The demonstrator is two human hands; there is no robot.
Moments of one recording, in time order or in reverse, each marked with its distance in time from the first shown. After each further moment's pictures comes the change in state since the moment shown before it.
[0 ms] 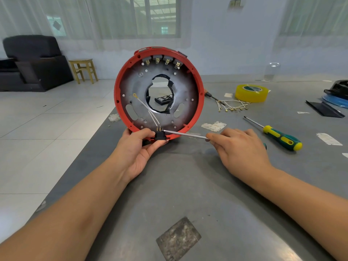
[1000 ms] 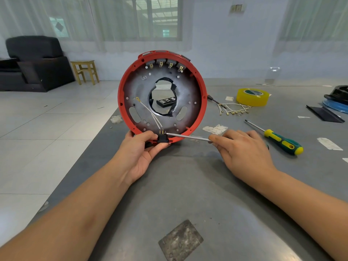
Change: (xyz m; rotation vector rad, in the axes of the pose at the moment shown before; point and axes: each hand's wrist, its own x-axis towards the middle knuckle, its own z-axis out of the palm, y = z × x) left_hand 0.002 0.000 -0.003 0.003 0.015 -0.010; right_hand 0.000 0.005 -0.001 -0.035 0.068 -0.047
